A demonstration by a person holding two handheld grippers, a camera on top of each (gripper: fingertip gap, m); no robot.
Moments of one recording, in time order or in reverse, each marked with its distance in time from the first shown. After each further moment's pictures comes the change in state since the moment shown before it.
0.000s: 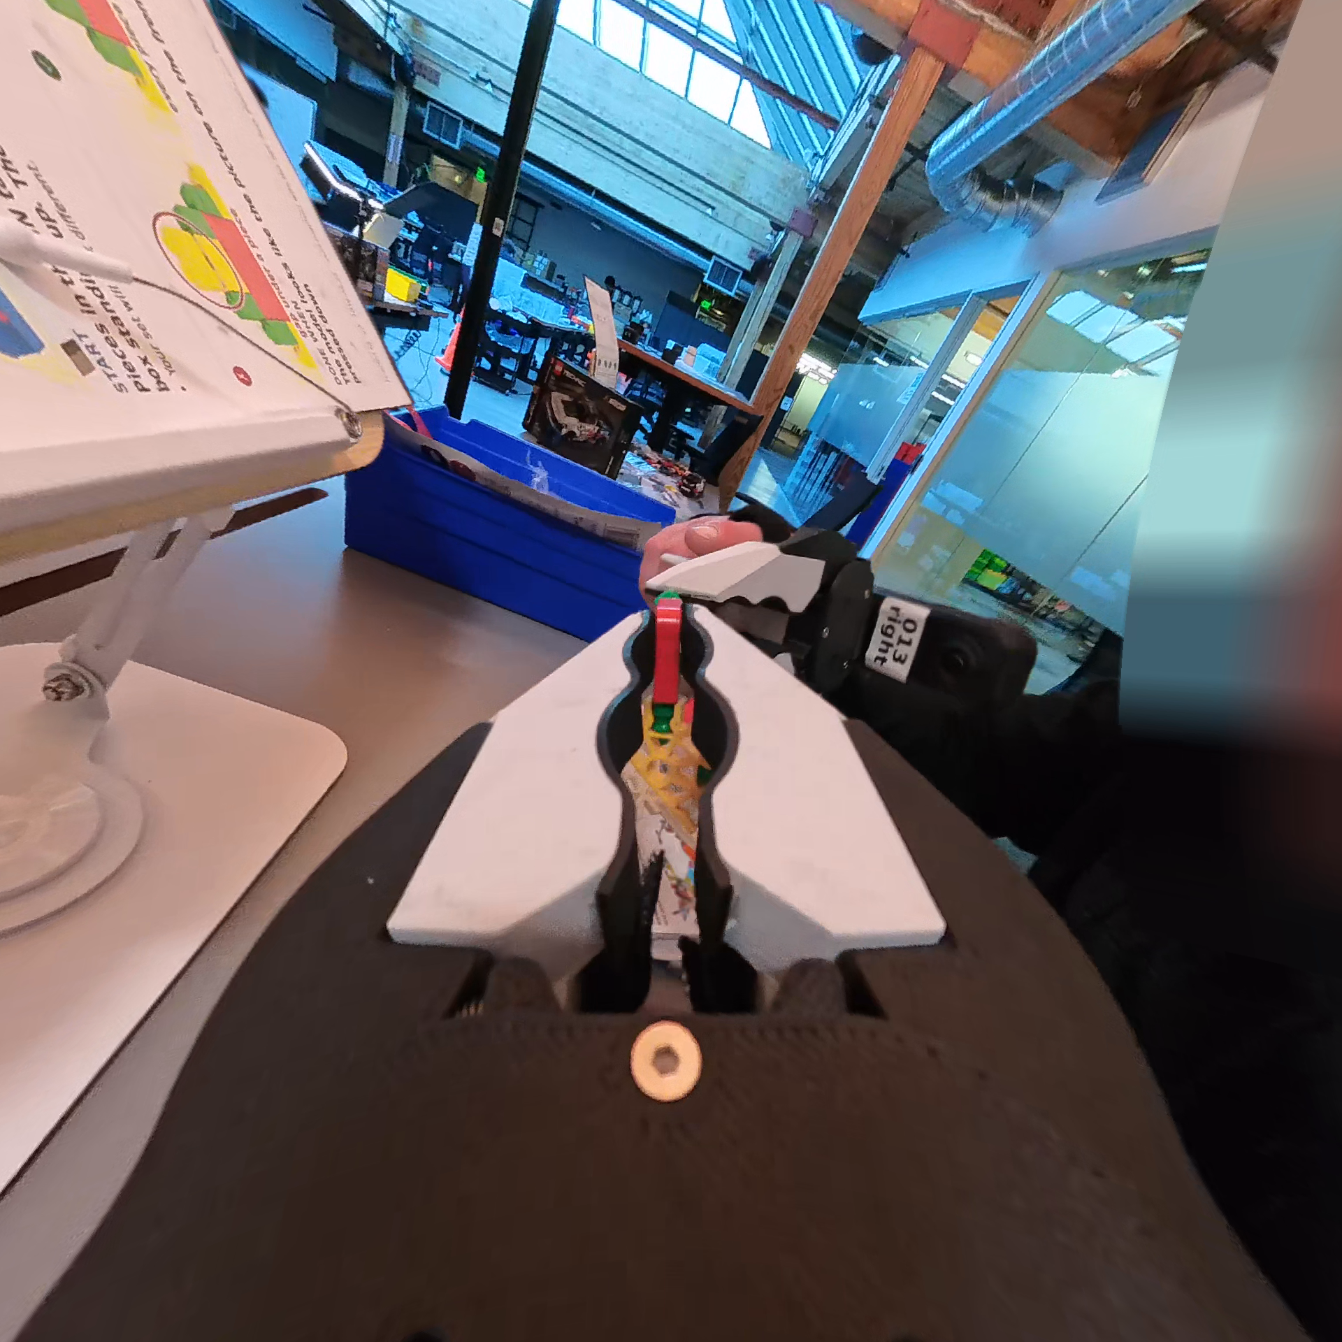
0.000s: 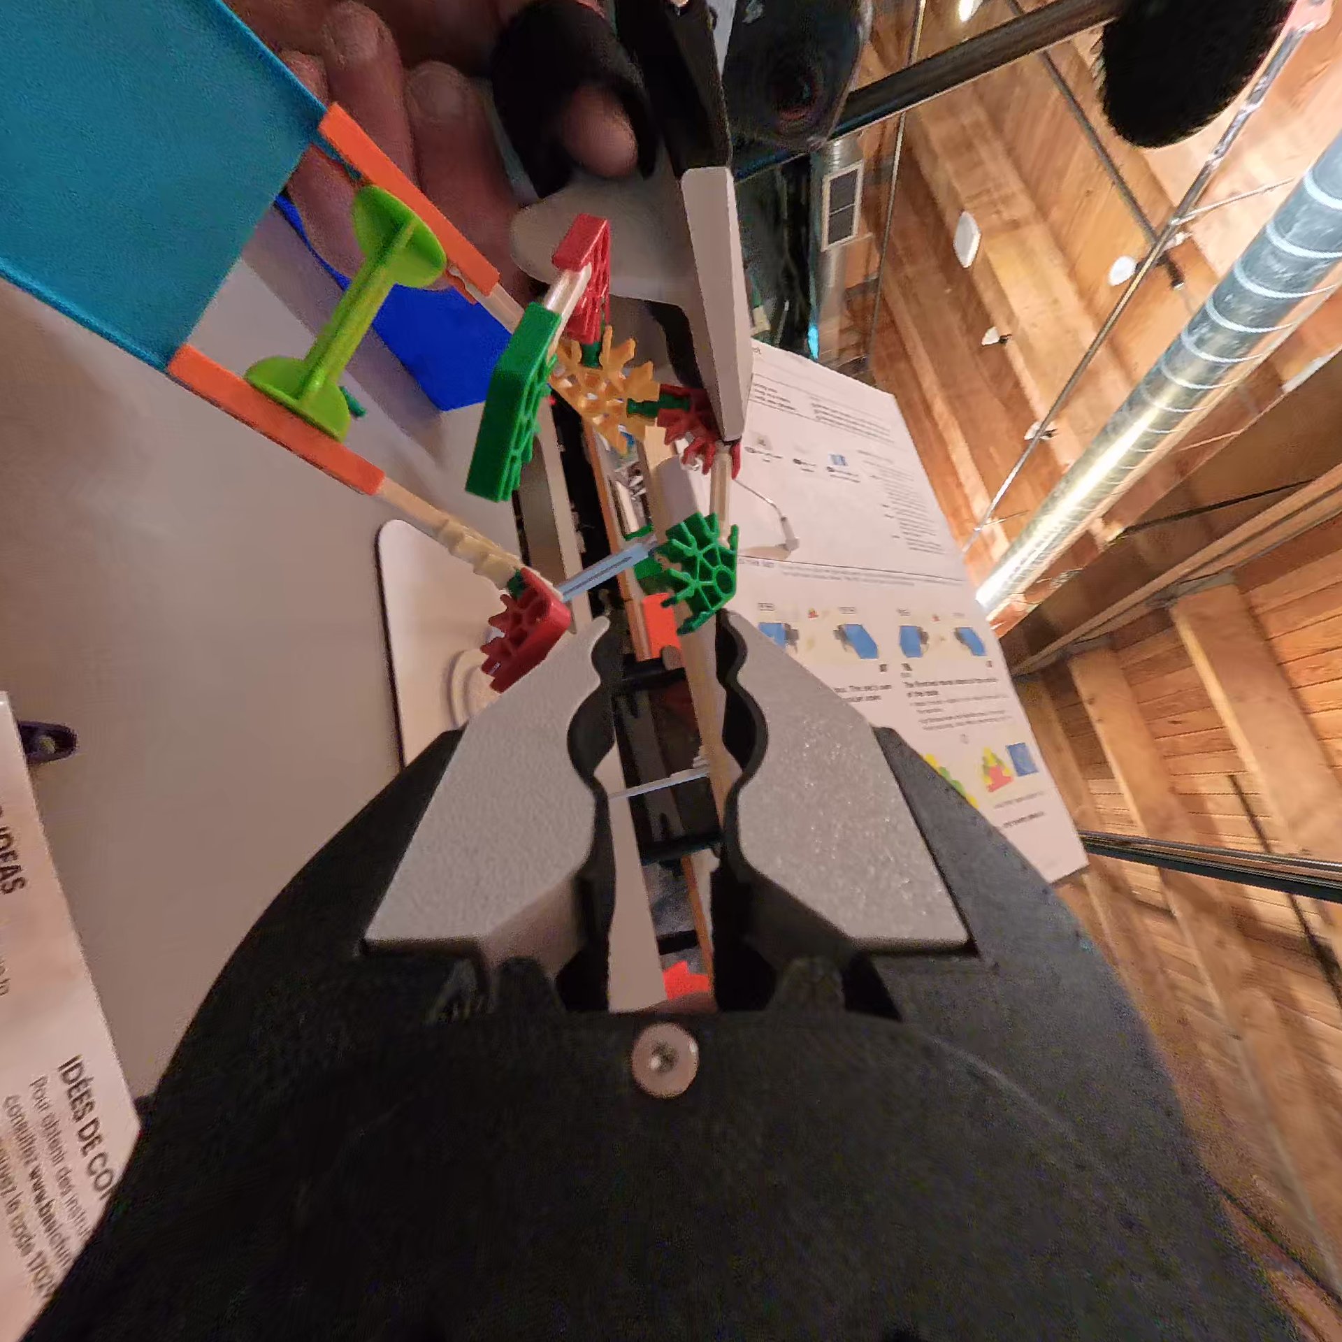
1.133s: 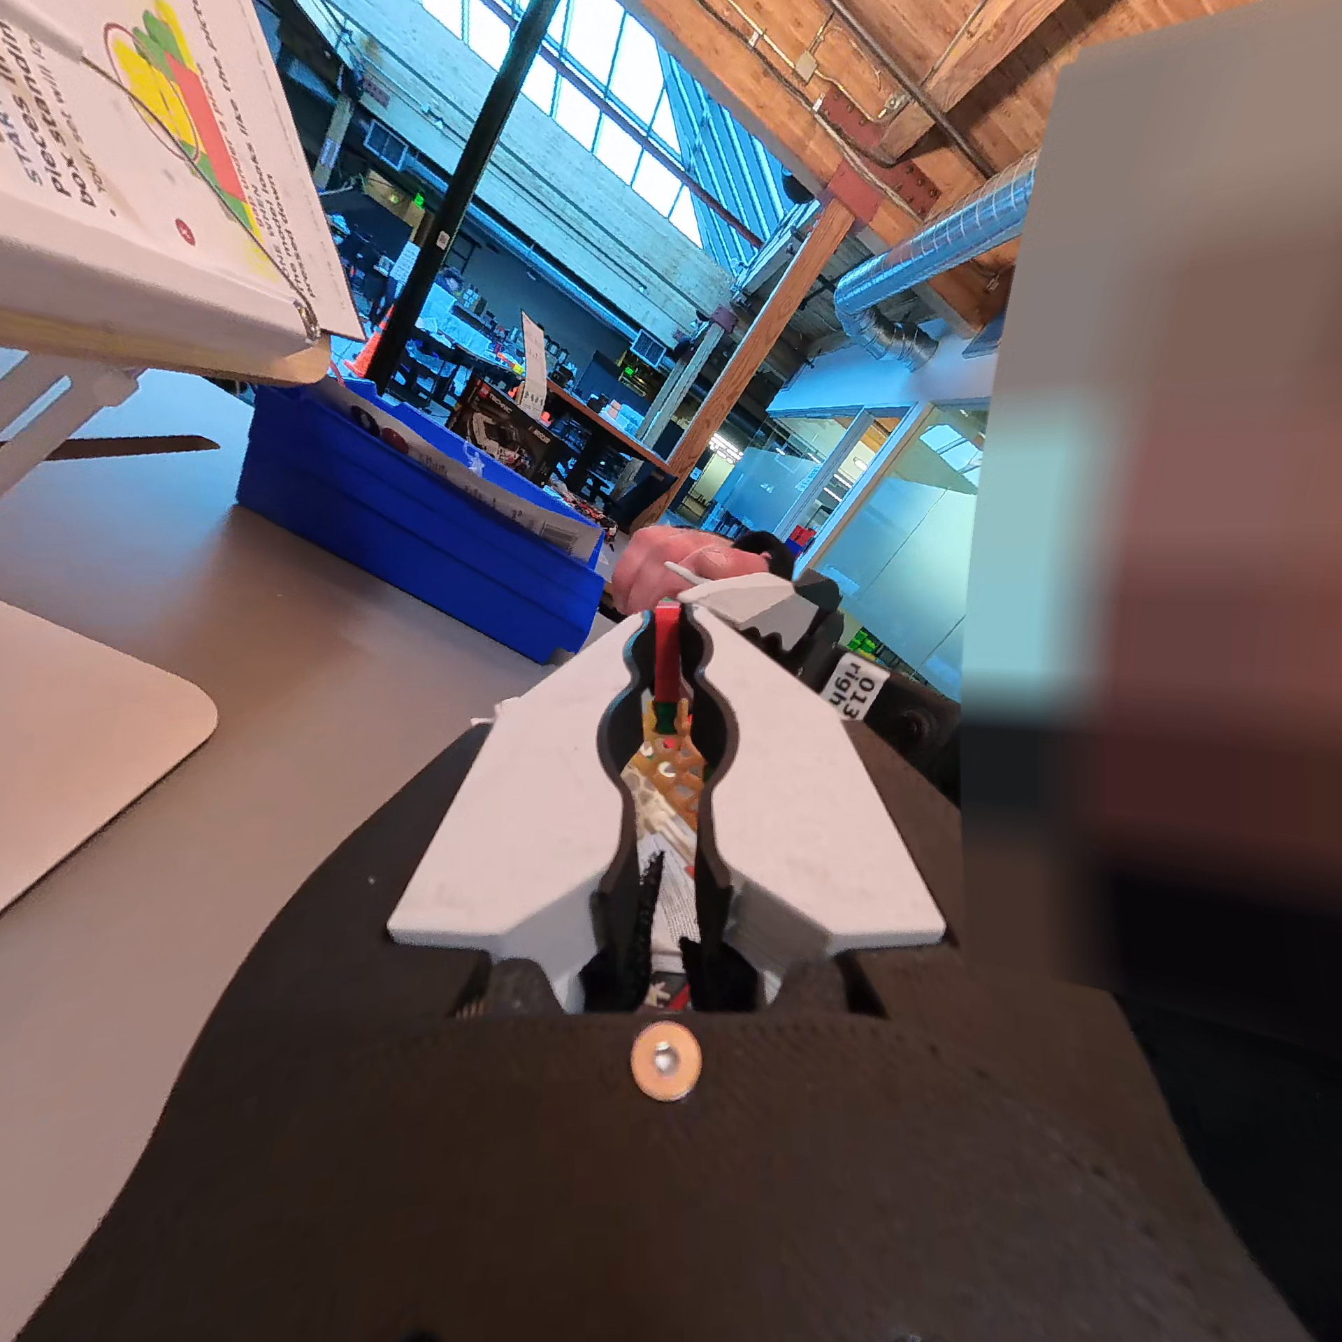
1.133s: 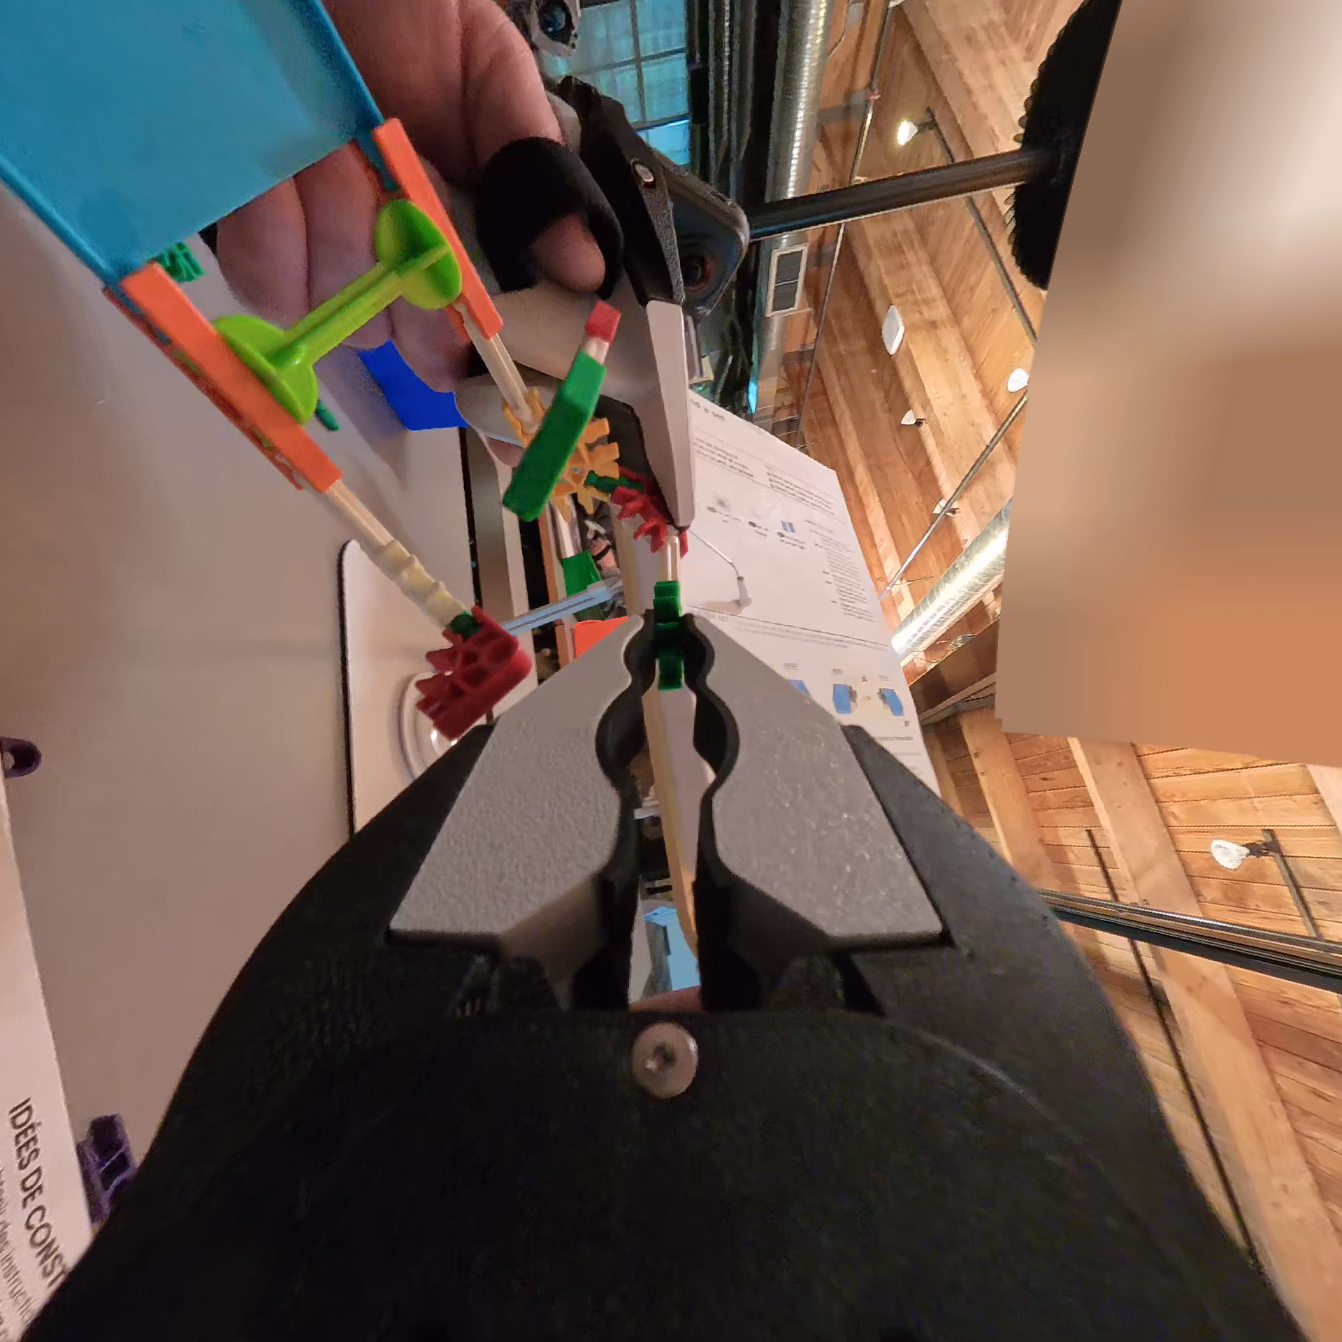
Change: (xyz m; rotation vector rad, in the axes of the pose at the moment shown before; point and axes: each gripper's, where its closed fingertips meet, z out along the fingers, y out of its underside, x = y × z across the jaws) left arm 0.001 0.018 0.000 0.089 0.106 -0.192; right arm -0.003 -0.023 -0.006 0.048 0.059 -0.132
